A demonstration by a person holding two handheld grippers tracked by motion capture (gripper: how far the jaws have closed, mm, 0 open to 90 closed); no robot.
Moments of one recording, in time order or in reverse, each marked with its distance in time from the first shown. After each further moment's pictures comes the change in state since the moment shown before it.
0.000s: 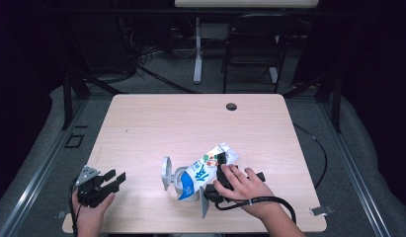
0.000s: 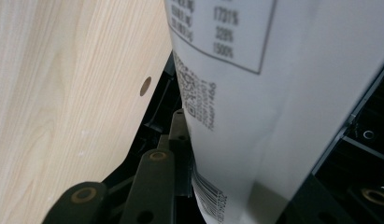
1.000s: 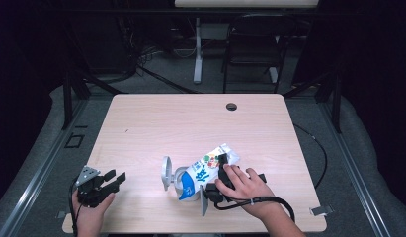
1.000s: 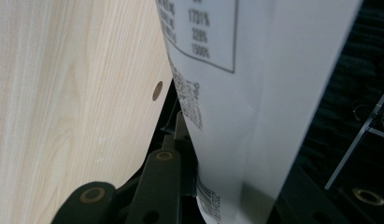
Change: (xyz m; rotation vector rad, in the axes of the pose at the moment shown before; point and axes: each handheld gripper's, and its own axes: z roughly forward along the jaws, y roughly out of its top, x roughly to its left) left arm 0.001 0.000 0.000 0.003 0.001 -0.001; right arm 0.000 -0.003 0.002 -0.055 0.051 0.127
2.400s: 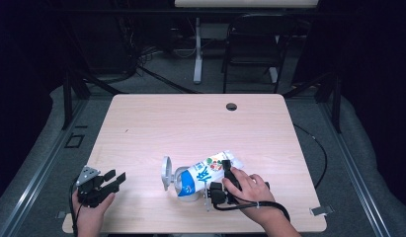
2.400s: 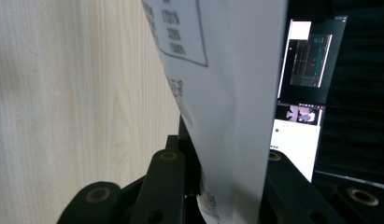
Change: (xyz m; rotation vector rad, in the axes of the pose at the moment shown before) left arm 0.000 0.000 0.001 -0.002 0.003 0.001; right arm 0.005 -0.007 -0.004 -0.031 0.120 0.299
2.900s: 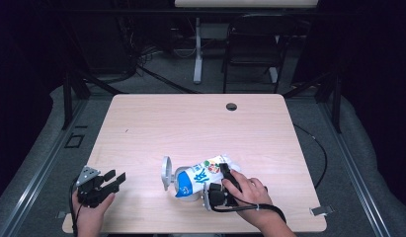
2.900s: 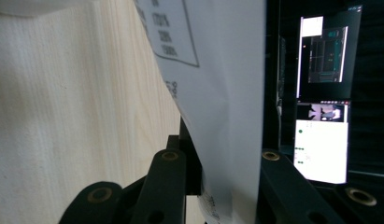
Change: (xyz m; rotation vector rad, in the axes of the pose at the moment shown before) left arm 0.000 -0.001 0.000 -0.002 0.002 0.000; right arm 0.001 0.002 -0.004 -0.055 0.055 0.126
